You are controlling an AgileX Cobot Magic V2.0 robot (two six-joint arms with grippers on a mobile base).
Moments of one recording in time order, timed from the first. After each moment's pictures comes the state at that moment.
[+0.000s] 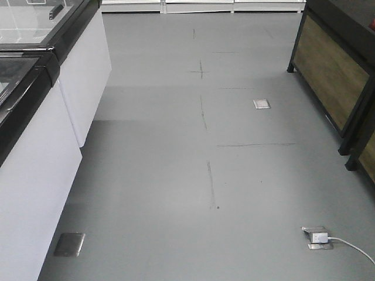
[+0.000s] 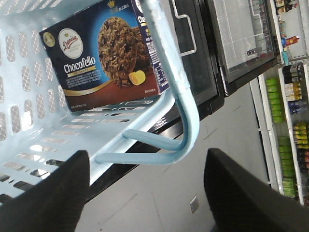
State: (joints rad) left arm 1.05 1.49 -1.49 -0.75 1.01 -0.23; right arm 0.02 -0.01 0.03 -0.07 0.14 0.07
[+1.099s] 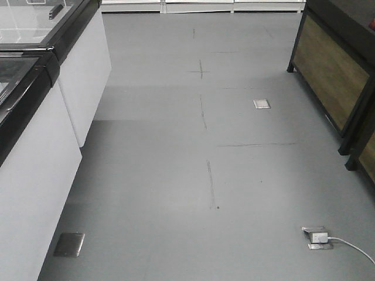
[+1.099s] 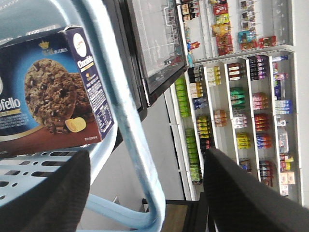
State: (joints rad) left arm 1.19 1.68 -1.49 -1.31 1.04 0.17; right arm 0.02 -0.01 0.03 -0.07 0.14 0.07
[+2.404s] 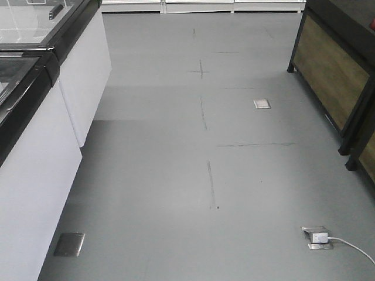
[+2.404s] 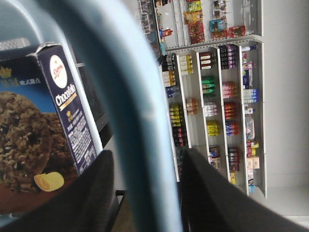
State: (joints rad) left arm 1.09 1.93 -1.65 -1.48 1.01 0.27; right arm 0.02 -0.01 0.03 -0.07 0.14 0.07
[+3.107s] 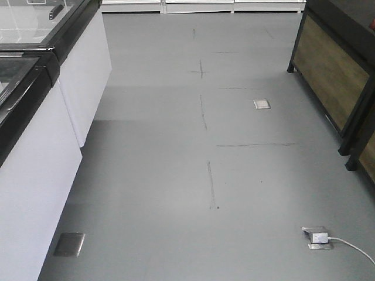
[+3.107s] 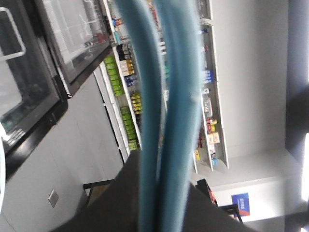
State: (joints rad) left arm 1.04 1.85 -1.71 -1.59 1.09 0.27; right arm 0.02 -0.01 0.03 -0.07 0.14 0.07
